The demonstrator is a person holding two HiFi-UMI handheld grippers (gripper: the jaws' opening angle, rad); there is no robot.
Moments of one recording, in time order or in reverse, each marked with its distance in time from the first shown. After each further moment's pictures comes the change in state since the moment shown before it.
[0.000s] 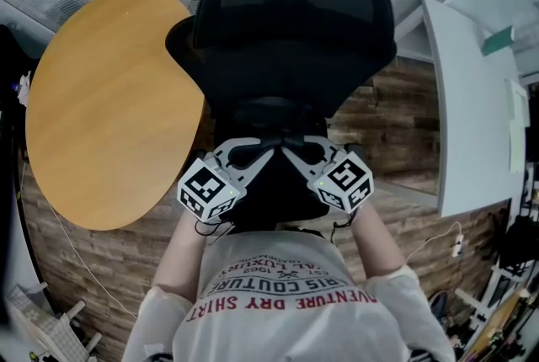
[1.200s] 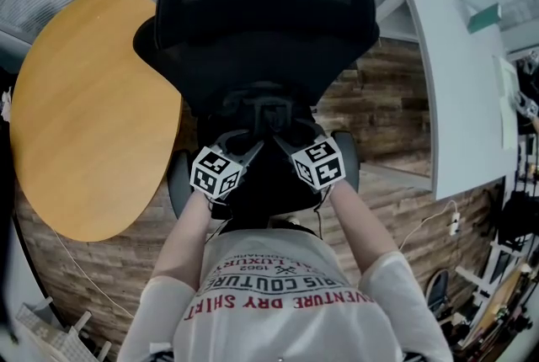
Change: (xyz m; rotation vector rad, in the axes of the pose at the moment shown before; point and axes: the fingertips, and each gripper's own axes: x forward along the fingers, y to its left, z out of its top) left arm 0.064 0.049 -0.128 -0.183 0.149 0.075; right arm 0.021 -0.084 -0.103 0.179 0.166 -0.317
